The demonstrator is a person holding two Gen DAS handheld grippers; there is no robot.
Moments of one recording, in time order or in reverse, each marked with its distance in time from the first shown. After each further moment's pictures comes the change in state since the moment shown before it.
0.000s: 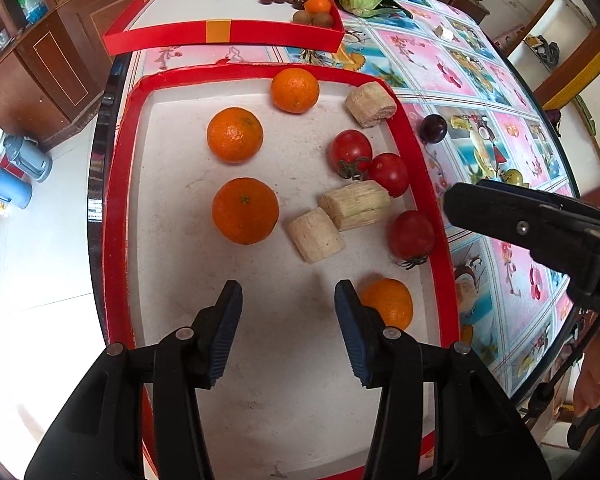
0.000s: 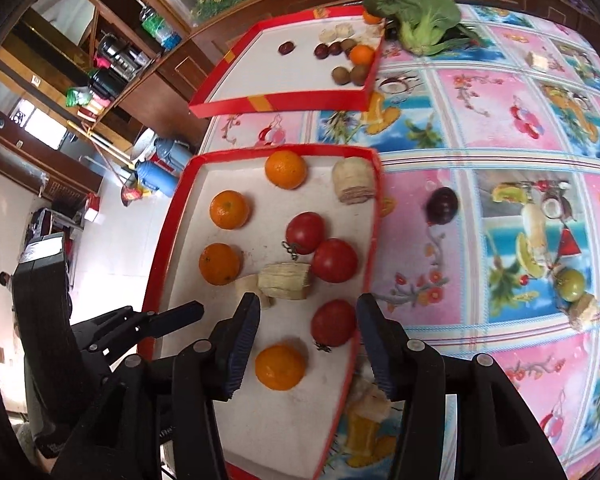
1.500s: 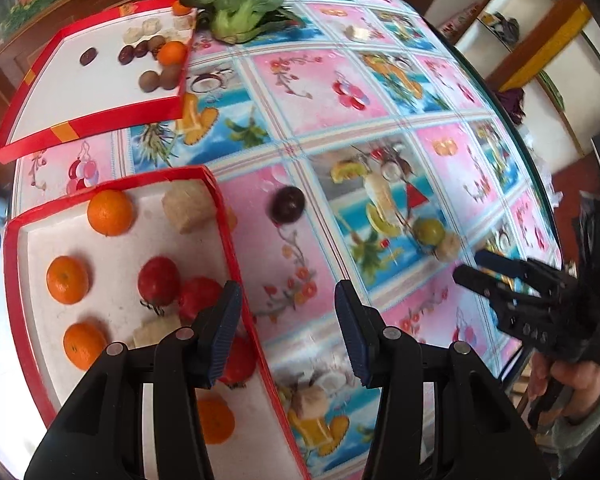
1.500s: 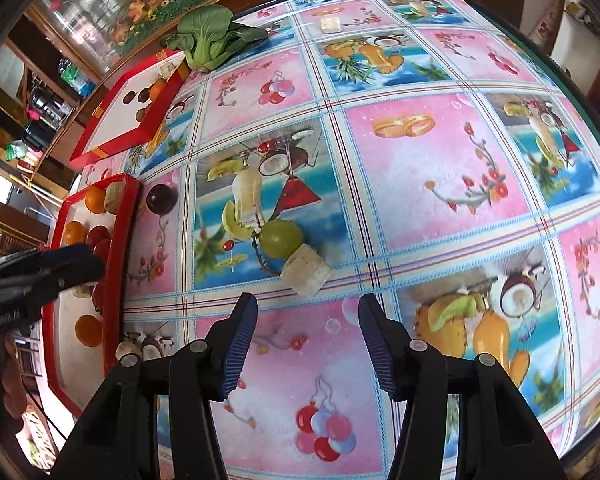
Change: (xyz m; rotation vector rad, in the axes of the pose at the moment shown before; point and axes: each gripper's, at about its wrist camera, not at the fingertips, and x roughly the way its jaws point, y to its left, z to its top) left arm 0.015 -0.116 0.084 0.106 0.016 -0.095; right arm -0.045 -0.191 -0.042 0.150 -0.048 -0.179
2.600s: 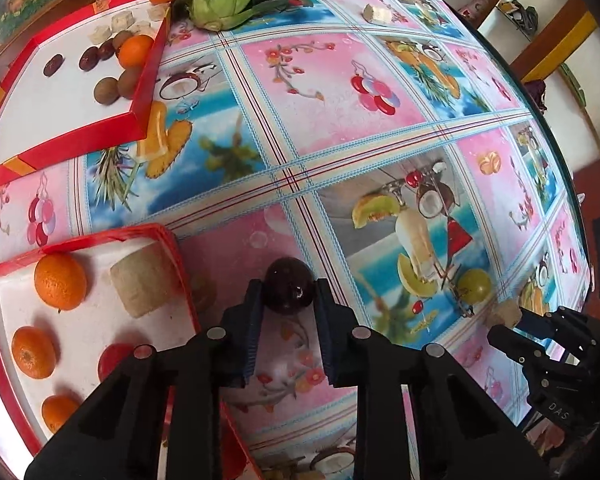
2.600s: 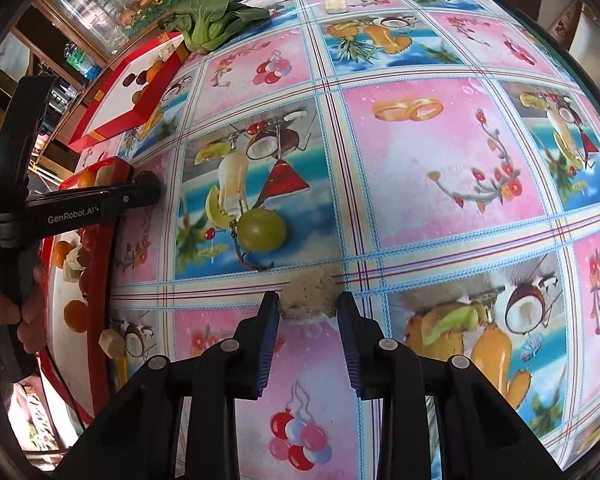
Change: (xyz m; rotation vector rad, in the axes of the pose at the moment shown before) left arm 0.057 -0.013 0.038 0.030 0.034 0.060; right arm 0.010 -0.012 -0.001 -0.027 0.053 0.034
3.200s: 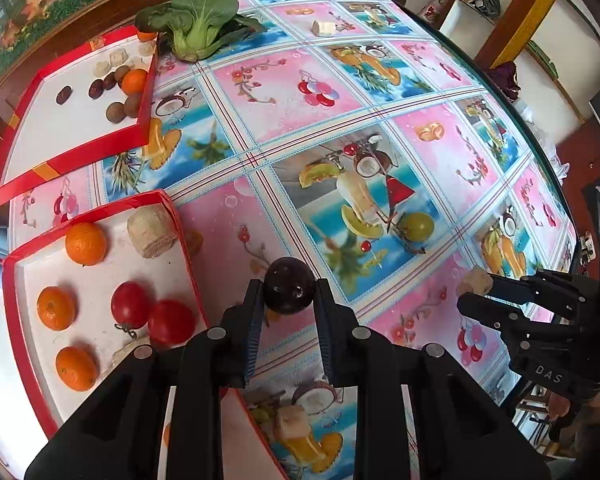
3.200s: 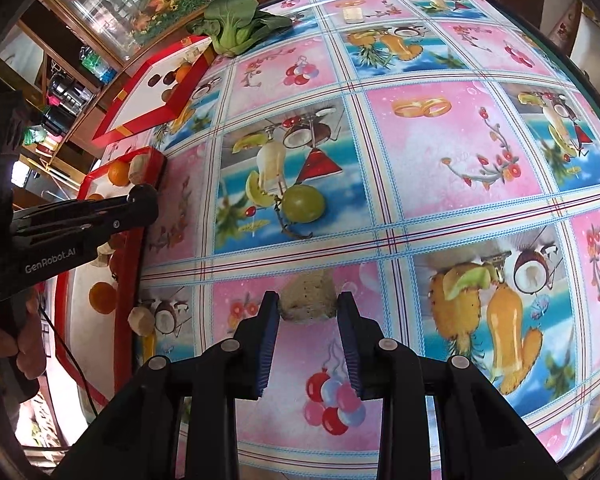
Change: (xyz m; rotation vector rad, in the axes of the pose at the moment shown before) left arm -0.050 -0.026 -0.042 0.098 -0.072 -0.002; right arm -0.023 0.020 -0.020 -0.012 -0.029 0.031
